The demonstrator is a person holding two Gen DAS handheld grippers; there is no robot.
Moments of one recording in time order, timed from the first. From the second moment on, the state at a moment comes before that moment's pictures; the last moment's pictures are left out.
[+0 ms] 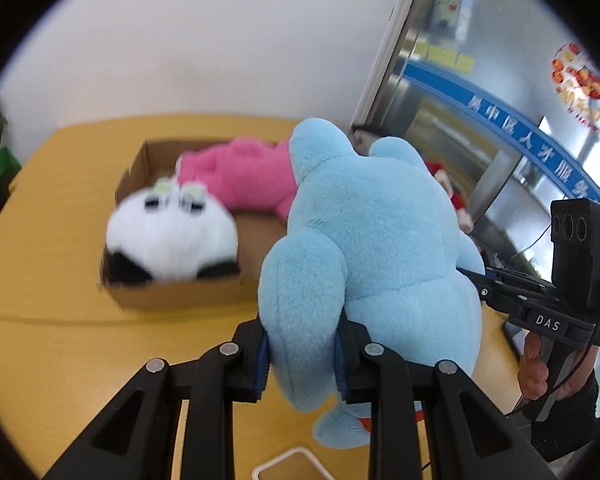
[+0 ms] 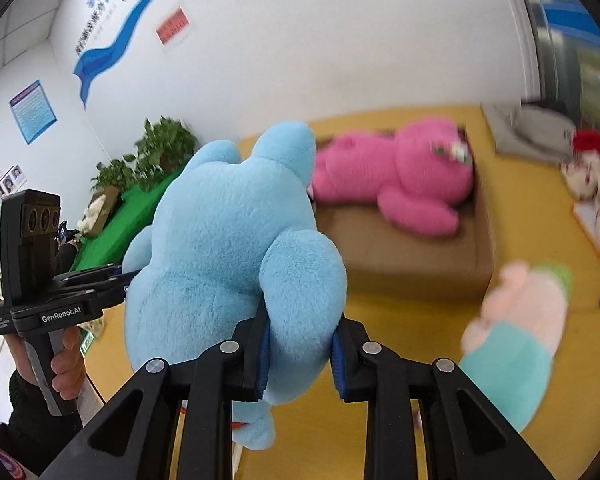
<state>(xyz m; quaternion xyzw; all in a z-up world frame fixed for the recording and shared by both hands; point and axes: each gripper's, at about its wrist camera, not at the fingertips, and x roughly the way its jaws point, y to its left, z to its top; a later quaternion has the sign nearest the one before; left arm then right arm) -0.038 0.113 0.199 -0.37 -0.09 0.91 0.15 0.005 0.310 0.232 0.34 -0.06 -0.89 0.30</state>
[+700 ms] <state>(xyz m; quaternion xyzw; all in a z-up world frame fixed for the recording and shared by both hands) -0.122 0.124 0.346 -0.25 -0.05 0.96 0.14 -0.060 0.295 0.391 0.23 0.00 -0.93 0.28</state>
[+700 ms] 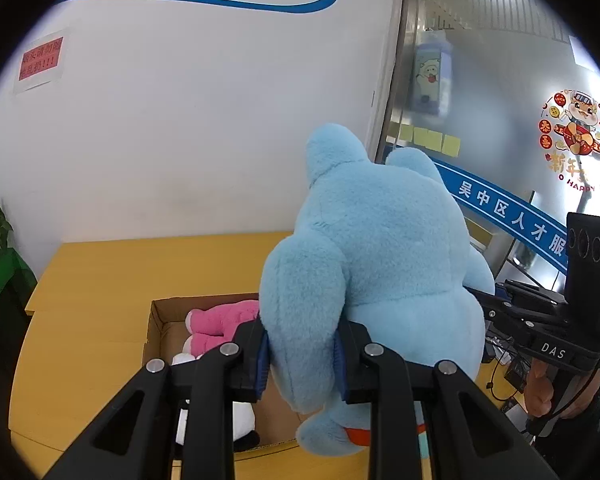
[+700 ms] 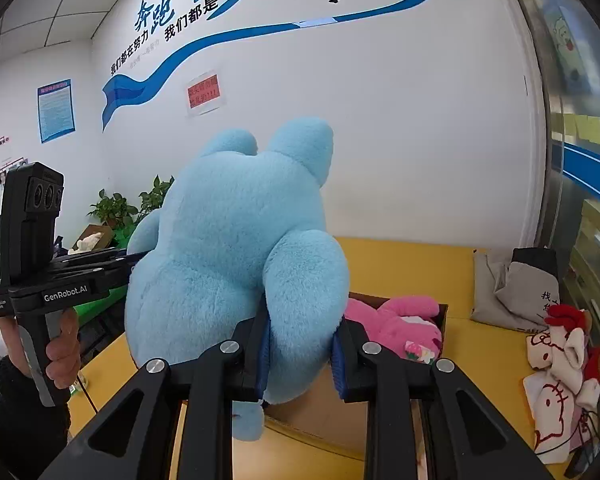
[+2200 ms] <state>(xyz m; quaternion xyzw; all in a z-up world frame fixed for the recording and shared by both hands) -0.202 0.133 0.117 -0.45 0.02 0.89 -0.02 -0.188 0.317 0.126 0.46 -0.06 -0.87 0.16</state>
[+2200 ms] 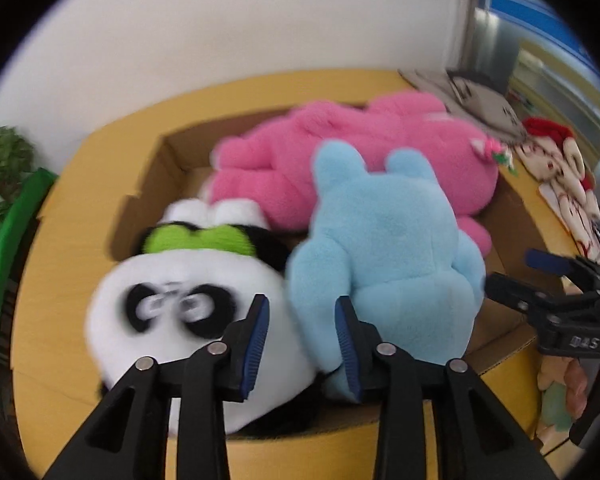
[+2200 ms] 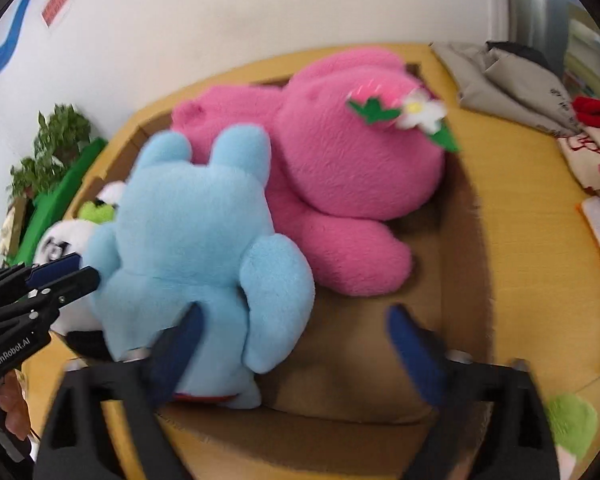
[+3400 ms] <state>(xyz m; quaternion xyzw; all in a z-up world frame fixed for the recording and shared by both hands) -0.159 0.093 0.066 -0.38 0.01 0.92 -0.06 -0.127 0.260 0.142 0.40 0.02 -0.91 0.12</state>
